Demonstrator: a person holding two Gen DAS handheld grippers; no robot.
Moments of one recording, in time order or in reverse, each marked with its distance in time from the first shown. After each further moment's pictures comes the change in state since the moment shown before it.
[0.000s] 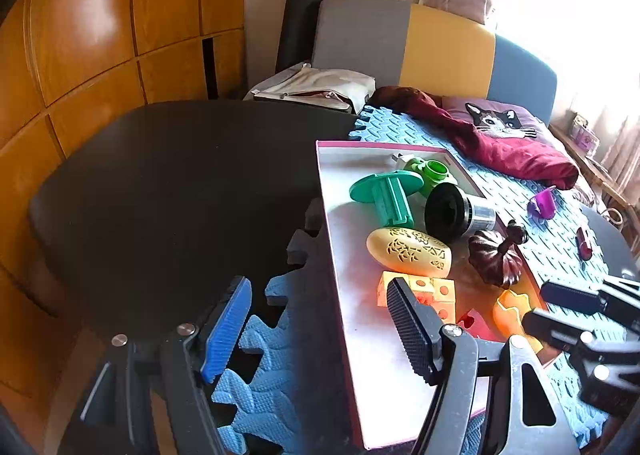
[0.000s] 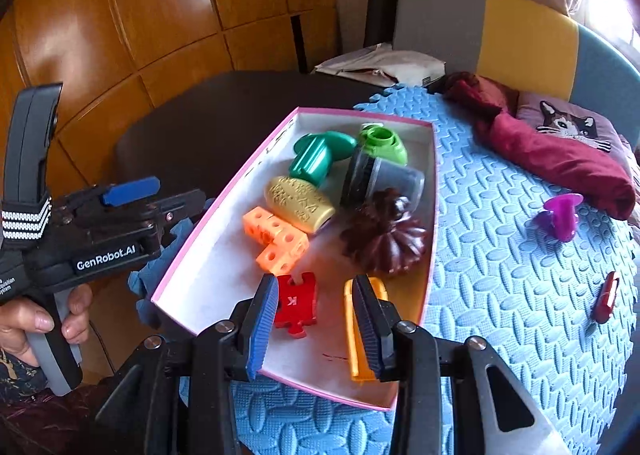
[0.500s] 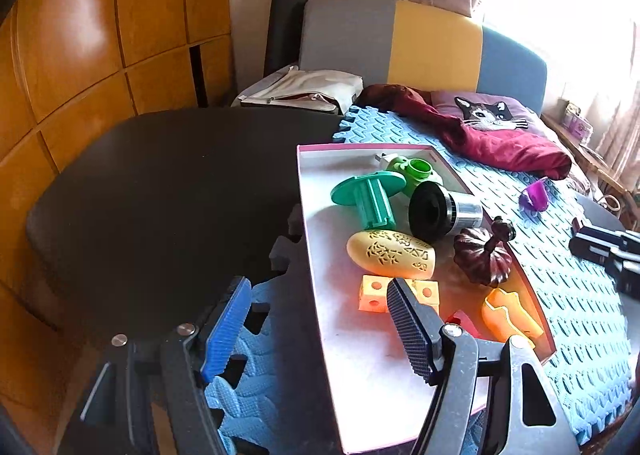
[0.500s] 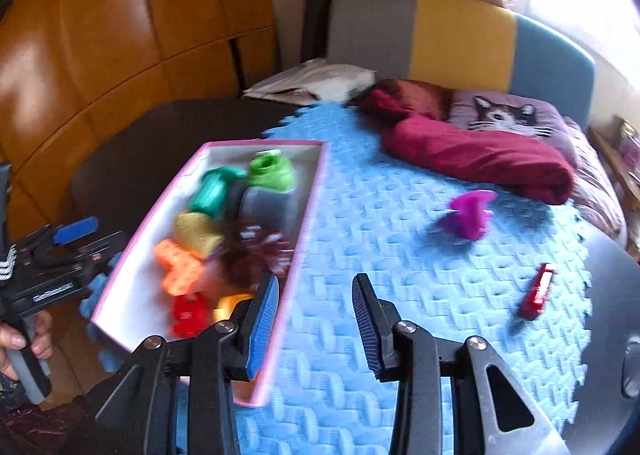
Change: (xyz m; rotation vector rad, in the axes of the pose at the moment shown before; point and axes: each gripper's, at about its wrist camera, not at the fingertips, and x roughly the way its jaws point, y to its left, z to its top) left arm 0.000 -0.017 0.004 0.049 -0.003 -0.006; right arm -0.030 -0.085 0.002 0.120 -0.054 -0.165
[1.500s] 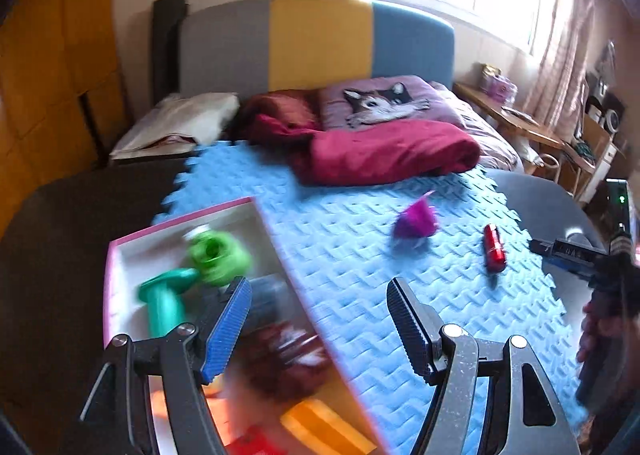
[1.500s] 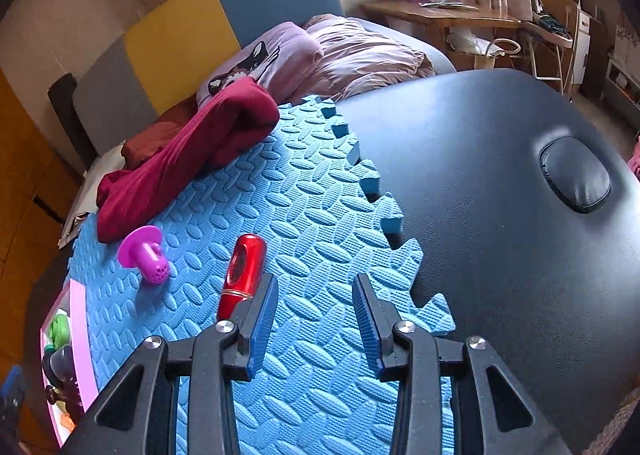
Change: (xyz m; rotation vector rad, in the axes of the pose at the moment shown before) left arm 0.029 -0.170 0.076 0.225 0.025 -0.246; right arm -0.011 -0.225 -0.052 0.750 -0.014 -0.340
